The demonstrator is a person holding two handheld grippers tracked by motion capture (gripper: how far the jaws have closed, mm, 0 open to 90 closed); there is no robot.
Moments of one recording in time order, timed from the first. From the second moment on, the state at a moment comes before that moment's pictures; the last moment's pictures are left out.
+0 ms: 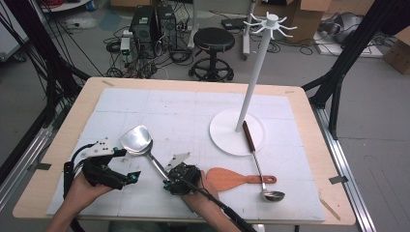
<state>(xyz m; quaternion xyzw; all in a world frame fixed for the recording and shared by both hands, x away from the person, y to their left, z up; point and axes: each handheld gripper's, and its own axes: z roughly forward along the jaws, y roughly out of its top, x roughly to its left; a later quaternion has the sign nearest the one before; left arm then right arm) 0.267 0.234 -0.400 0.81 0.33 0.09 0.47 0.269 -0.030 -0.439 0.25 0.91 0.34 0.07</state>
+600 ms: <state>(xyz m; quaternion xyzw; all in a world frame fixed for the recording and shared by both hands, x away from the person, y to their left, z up) 0.267 0.235 -0.400 0.82 0.32 0.10 0.47 0.280 -0.038 -0.430 0.27 0.91 0.31 0.07</state>
